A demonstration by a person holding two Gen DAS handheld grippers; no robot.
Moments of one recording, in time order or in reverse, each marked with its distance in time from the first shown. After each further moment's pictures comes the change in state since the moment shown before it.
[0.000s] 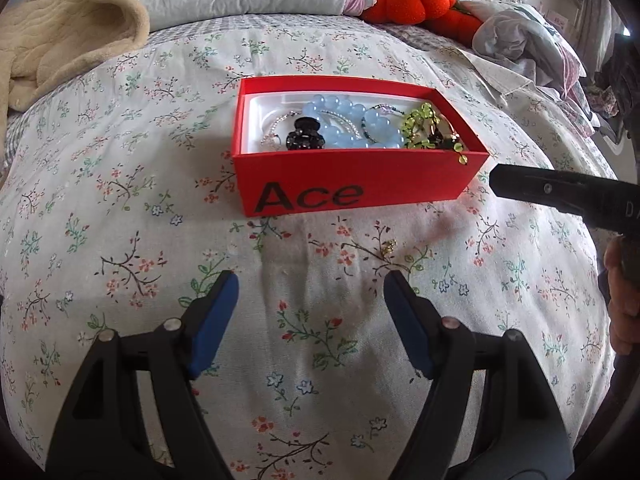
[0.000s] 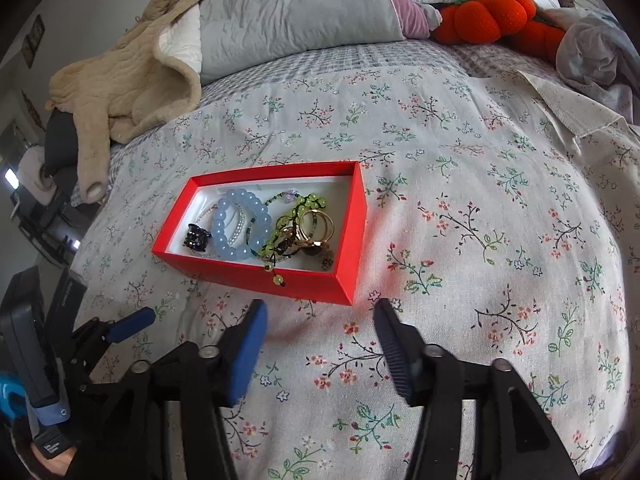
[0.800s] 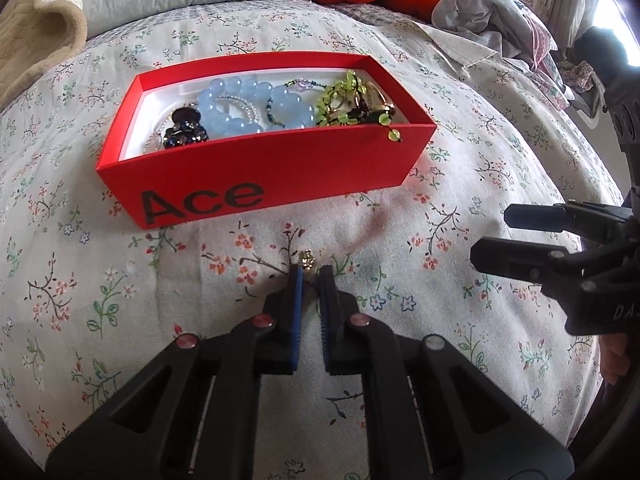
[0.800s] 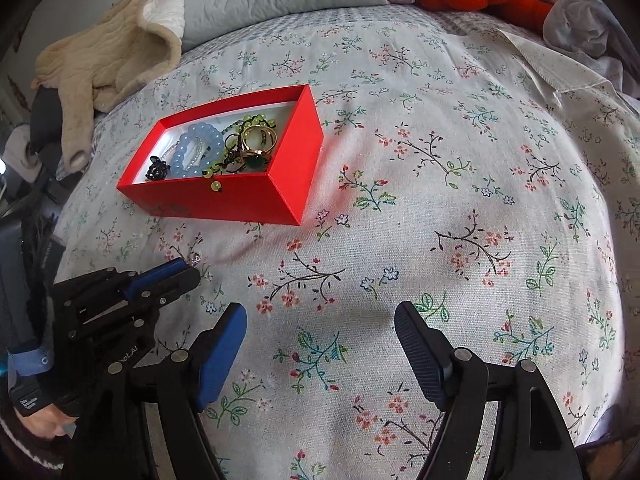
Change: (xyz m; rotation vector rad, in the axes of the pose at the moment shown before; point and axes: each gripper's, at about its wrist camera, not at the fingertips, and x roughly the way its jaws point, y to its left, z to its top) left arm 0.028 -0.042 0.008 0.074 0.049 -0.101; right arm 0.004 -0.028 -0.034 -0.006 0.124 -0.046
